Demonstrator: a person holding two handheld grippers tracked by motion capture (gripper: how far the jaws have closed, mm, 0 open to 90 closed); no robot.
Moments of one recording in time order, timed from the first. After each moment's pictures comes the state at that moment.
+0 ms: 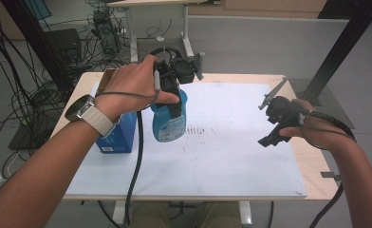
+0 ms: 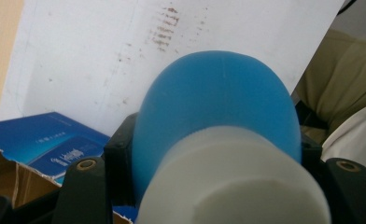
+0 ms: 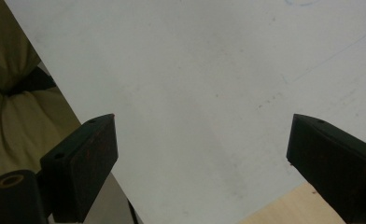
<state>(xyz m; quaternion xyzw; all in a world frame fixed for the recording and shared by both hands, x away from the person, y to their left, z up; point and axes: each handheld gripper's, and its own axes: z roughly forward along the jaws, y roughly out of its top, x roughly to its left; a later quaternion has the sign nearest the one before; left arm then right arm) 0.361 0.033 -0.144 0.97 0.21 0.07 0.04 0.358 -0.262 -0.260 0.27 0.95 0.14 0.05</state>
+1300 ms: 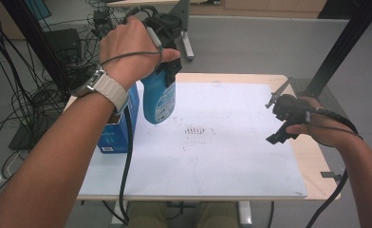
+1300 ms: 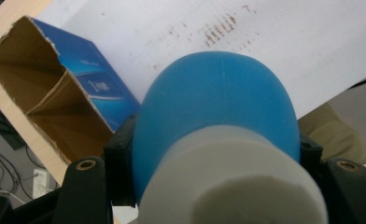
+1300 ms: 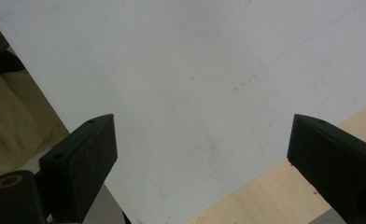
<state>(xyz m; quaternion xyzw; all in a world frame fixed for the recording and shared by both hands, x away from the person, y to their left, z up) 0.384 0.050 -0.075 0.89 0.46 0.08 0.03 0.366 -0.278 -0.258 0.27 0.95 0.11 0.08</state>
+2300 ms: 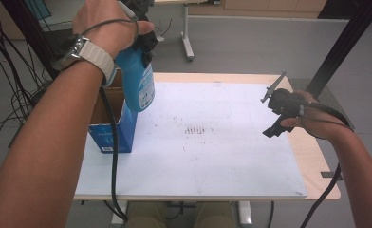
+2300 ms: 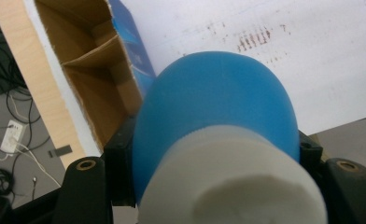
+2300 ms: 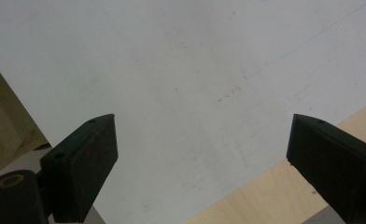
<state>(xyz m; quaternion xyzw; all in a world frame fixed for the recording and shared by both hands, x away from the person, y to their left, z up) 0.407 0.103 -0.047 0.81 0.58 0.07 0.04 0.384 -0.271 -0.258 0.26 0.96 0.10 0.09</state>
